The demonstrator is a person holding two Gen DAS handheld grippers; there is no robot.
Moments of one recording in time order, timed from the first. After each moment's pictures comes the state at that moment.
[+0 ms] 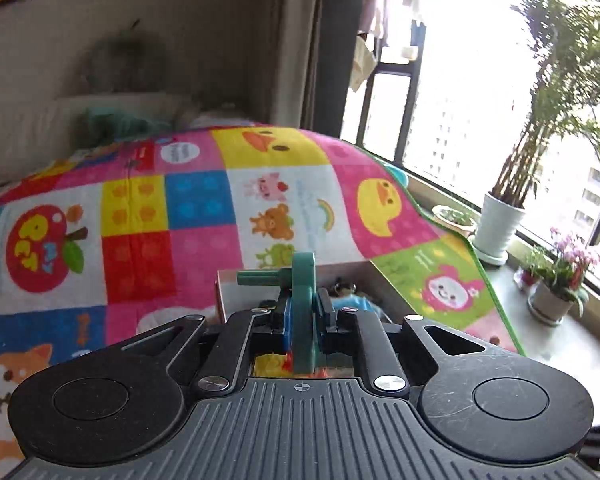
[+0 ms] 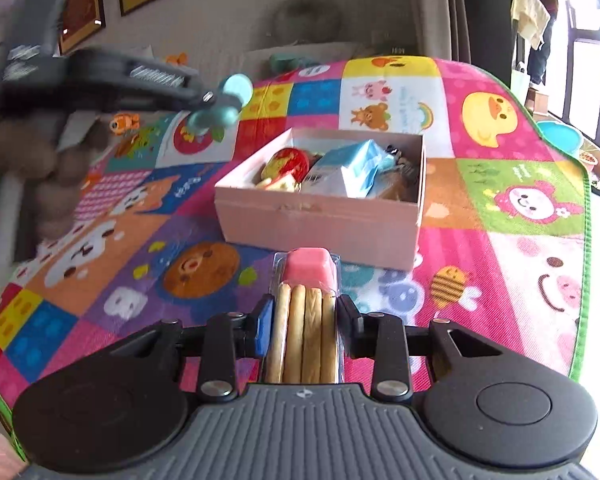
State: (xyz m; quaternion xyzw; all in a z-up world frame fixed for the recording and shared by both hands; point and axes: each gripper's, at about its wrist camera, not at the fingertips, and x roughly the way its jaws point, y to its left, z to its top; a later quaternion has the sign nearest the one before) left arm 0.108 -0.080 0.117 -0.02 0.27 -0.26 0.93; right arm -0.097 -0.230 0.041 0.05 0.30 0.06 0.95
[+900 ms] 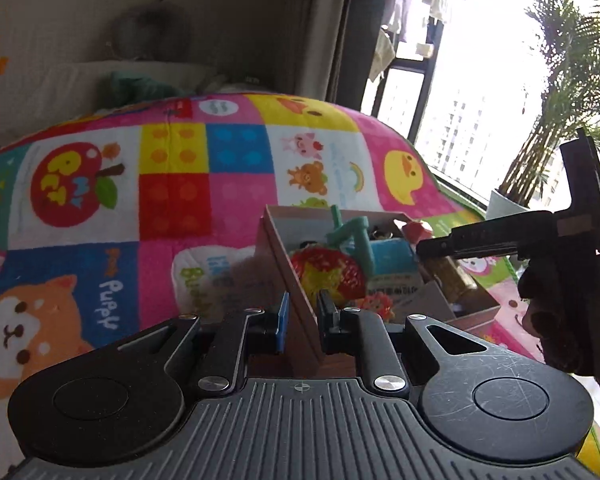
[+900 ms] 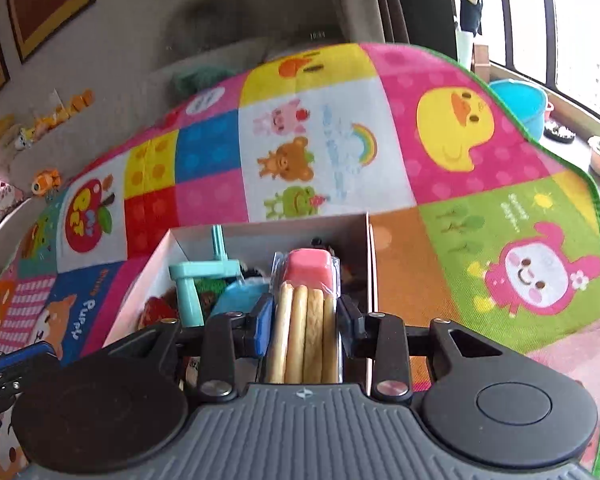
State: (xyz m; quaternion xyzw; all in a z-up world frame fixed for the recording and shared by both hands) left arm 0.079 -0.011 0.057 -0.03 0.27 -0.25 0.93; right arm 0.095 -0.284 0.055 0.12 0.34 -0.03 0.93
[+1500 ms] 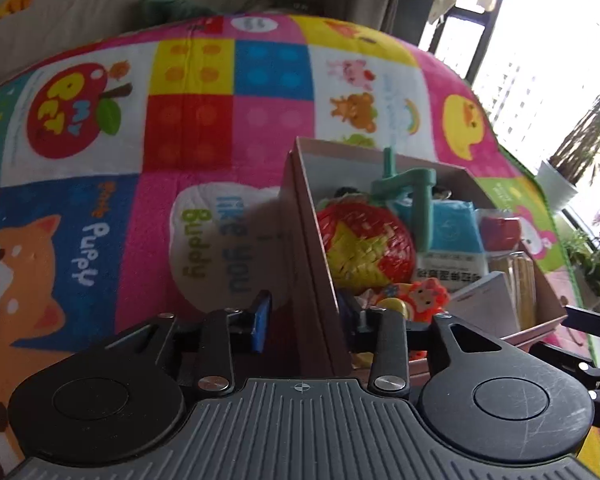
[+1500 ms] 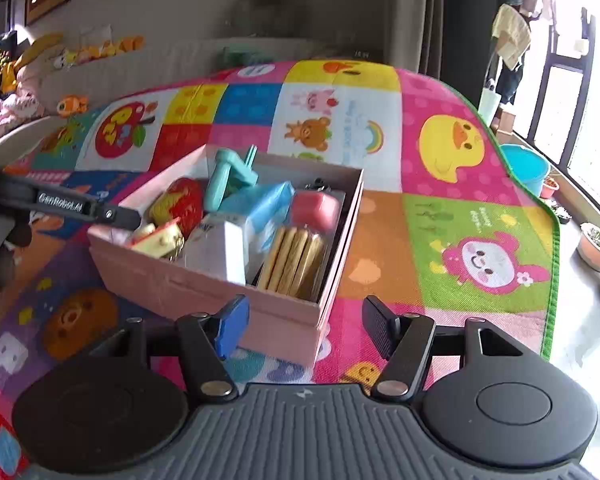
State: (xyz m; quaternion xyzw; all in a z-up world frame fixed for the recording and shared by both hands) left arm 0.139 -0.054 0.023 -0.03 0.39 -0.17 0.90; right arm -0.002 -0.264 0.034 -0.03 0.33 0.00 0.94
